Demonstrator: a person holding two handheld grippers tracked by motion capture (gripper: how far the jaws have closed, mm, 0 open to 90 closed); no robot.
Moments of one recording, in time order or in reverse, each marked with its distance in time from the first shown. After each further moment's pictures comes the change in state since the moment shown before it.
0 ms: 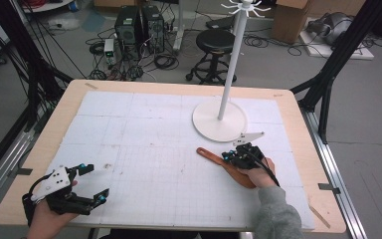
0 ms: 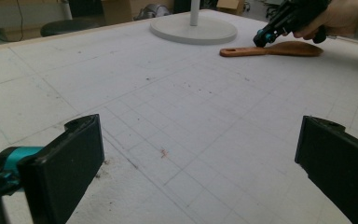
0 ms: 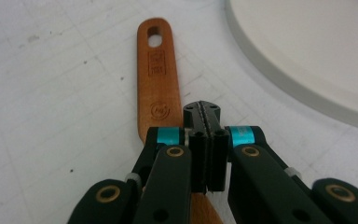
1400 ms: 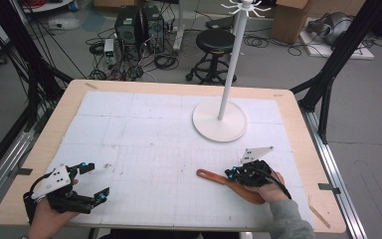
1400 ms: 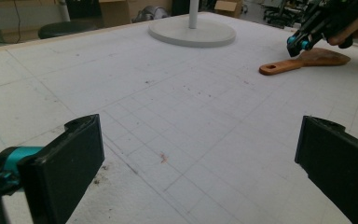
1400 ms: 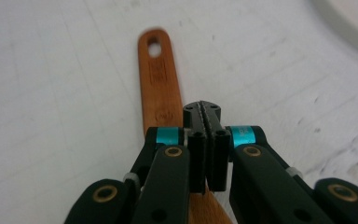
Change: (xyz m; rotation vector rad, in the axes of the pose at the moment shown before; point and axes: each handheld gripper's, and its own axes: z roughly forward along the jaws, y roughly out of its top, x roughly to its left) left arm 0.002 0.001 0.004 -0.008 -0.009 0.000; right arm 0.029 -0.025 -0.034 -0.027 0.153 -0.061
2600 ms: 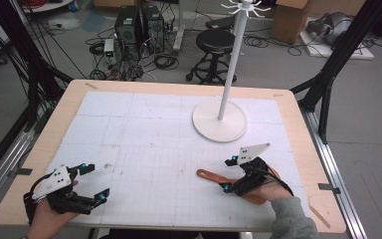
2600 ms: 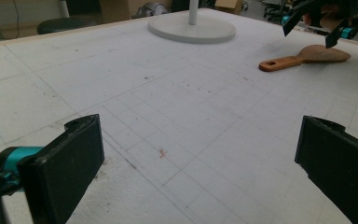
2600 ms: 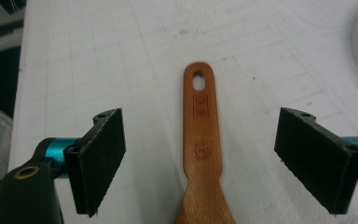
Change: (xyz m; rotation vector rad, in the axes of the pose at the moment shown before) left arm -0.002 -0.002 -0.003 0.011 0.002 -0.008; right arm 0.009 0.022 -0.002 0.006 0.110 -0.124
